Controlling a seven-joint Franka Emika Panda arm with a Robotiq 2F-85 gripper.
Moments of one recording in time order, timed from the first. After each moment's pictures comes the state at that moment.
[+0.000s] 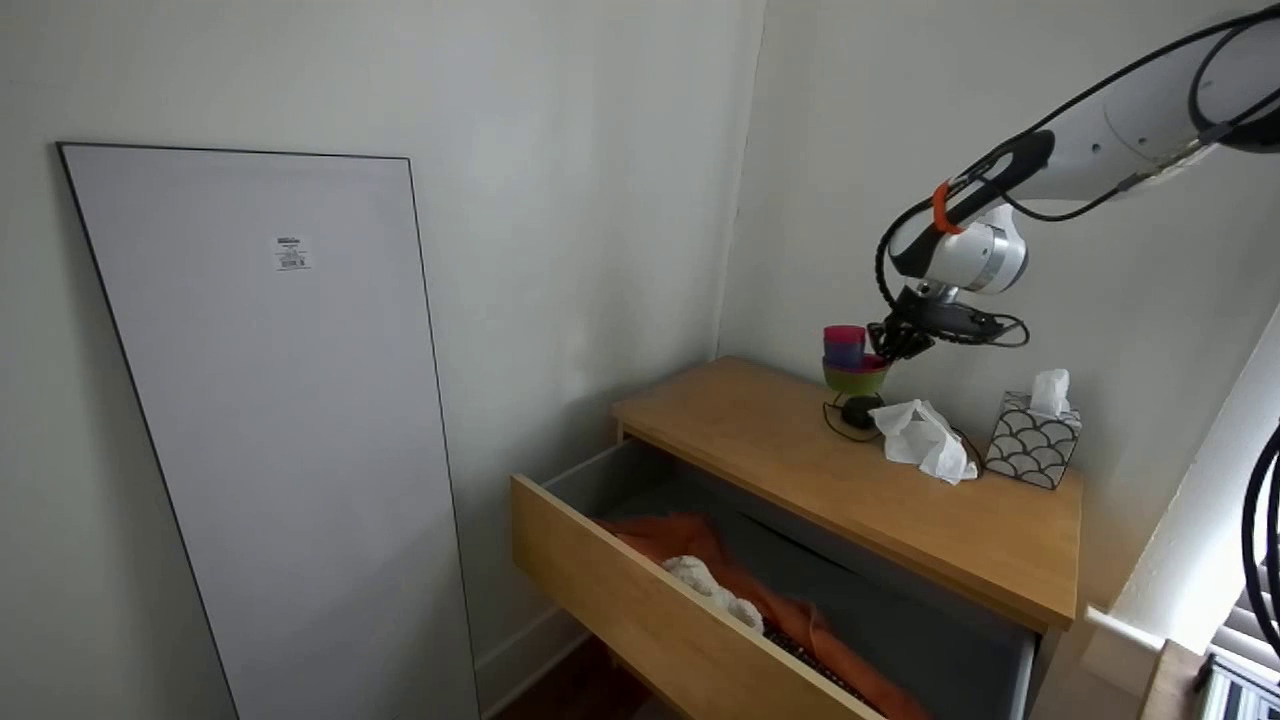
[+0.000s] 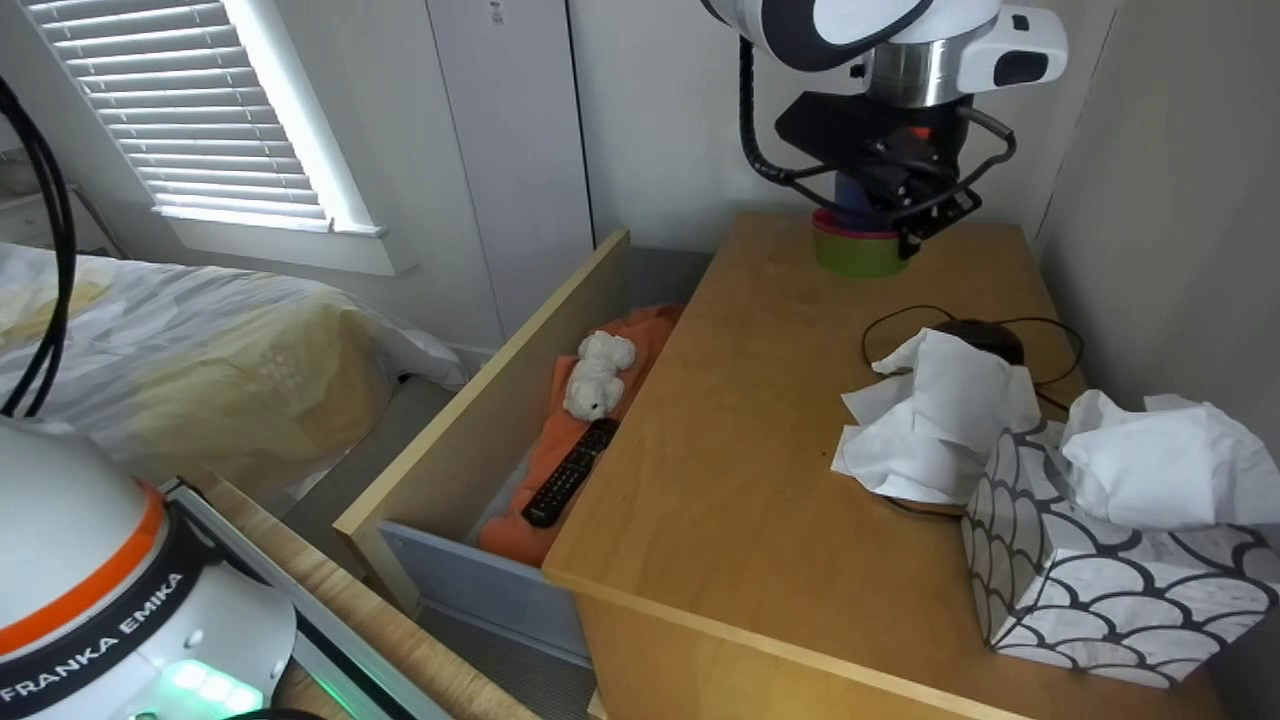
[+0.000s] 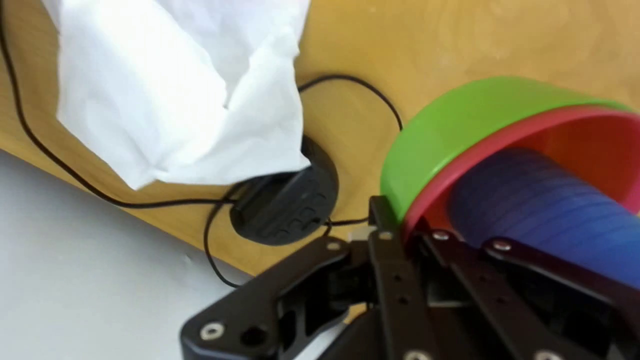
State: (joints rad) arm -0.46 0.40 -0.11 -1.90 0.29 2.57 -0.22
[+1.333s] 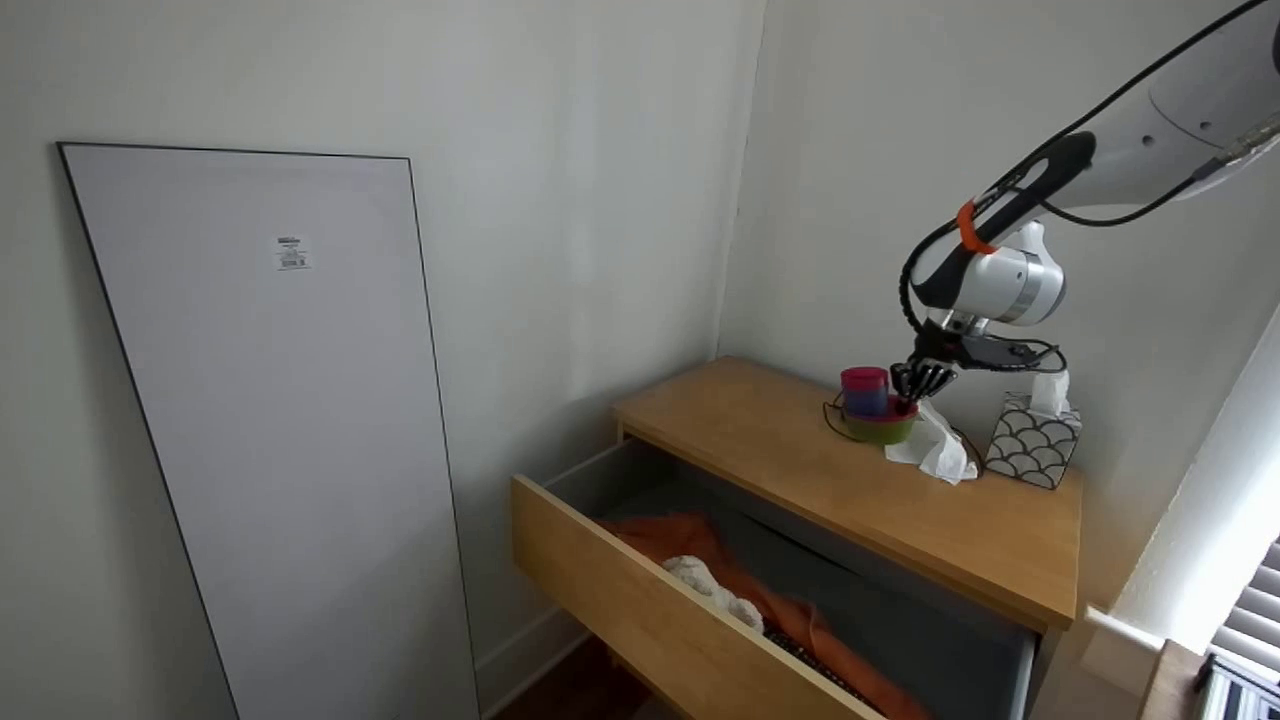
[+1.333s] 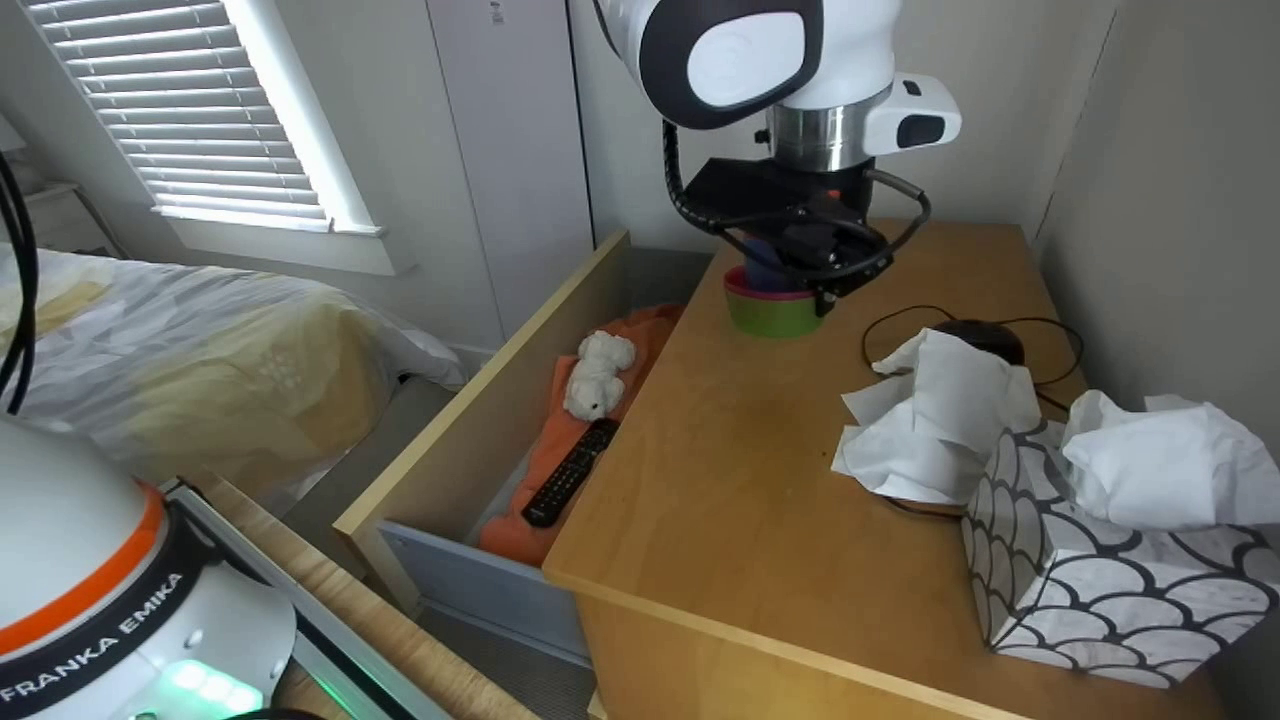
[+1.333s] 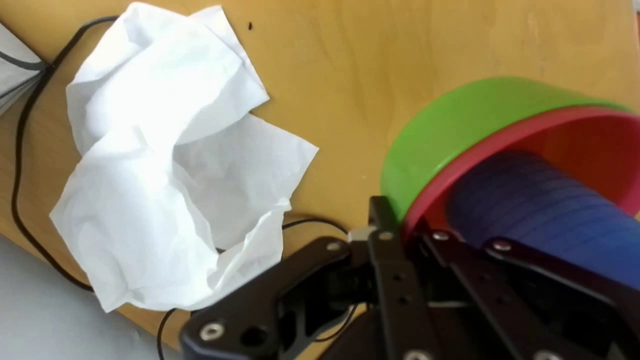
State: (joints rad) arm -0.42 0.25 -0.13 -2.21 0.30 2.66 -0.46
